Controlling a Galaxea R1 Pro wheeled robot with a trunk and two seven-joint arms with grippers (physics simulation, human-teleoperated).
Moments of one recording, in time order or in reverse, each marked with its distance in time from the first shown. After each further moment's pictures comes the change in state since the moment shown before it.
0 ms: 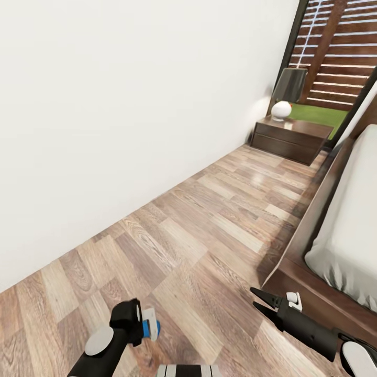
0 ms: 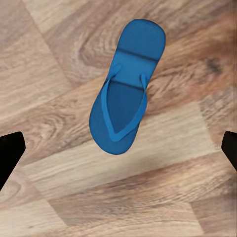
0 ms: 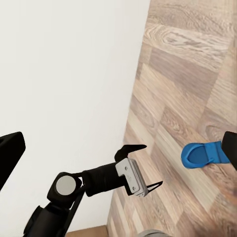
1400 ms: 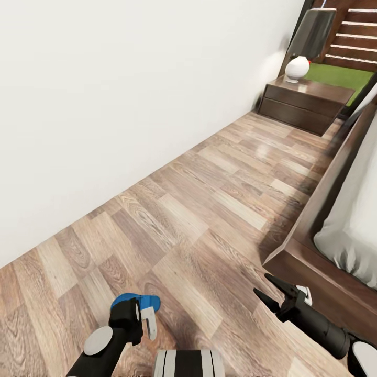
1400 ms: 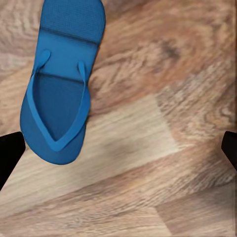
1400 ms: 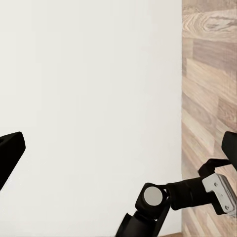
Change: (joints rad) left arm 0.000 0.003 0.005 -0.007 -0.002 0.003 -0.001; right arm 0.000 -0.004 -0.024 0.000 -0.289 0.057 0.072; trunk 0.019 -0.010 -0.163
